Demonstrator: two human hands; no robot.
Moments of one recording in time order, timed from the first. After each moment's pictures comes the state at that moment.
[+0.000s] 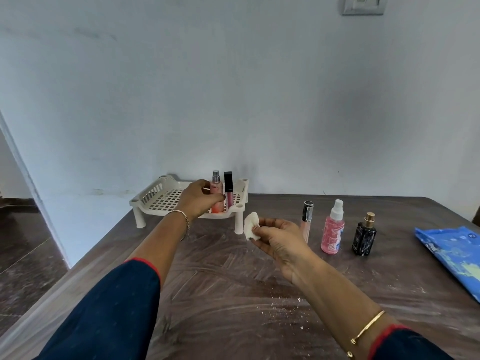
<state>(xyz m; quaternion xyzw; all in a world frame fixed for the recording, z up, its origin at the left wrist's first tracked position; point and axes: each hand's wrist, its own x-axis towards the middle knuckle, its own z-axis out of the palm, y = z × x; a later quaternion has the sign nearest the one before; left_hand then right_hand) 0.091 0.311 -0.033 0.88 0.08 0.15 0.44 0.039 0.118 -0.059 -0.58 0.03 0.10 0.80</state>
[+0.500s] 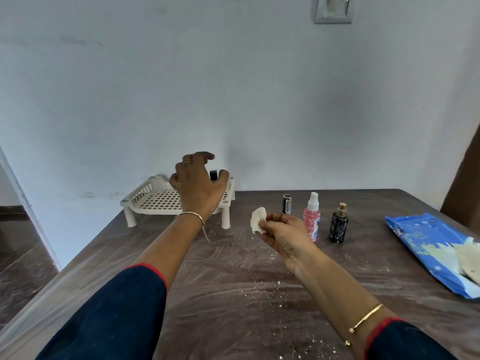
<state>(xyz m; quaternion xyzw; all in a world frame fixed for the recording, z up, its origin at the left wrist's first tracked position) 0.053 0.246 -0.003 0.84 0.08 0.43 0.31 0.022 0.082 -0.053 -0.57 0.05 0.06 0.82</state>
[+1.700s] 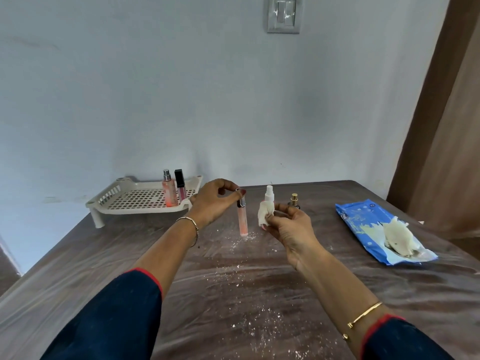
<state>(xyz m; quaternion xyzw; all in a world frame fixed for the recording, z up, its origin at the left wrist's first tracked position) 0.035 0.171 -0.019 0.88 -0.08 0.15 0.45 -0.013 0.000 -0.044 -0.55 0.06 -0.04 0.83</state>
